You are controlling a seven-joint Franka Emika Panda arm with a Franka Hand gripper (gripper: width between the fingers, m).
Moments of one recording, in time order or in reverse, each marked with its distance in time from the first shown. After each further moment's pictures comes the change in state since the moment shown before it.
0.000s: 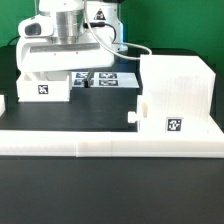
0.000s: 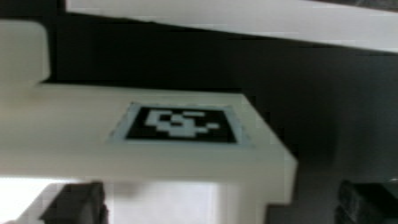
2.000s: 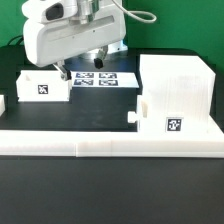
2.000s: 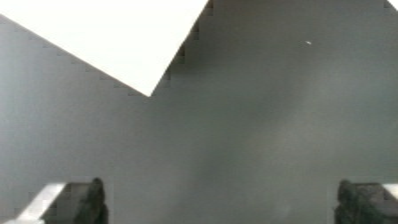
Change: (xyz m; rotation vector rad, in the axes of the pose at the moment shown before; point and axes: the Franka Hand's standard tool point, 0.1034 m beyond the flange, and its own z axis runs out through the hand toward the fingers) arm 0.067 -0.028 -0.052 0.102 -0.110 -0.448
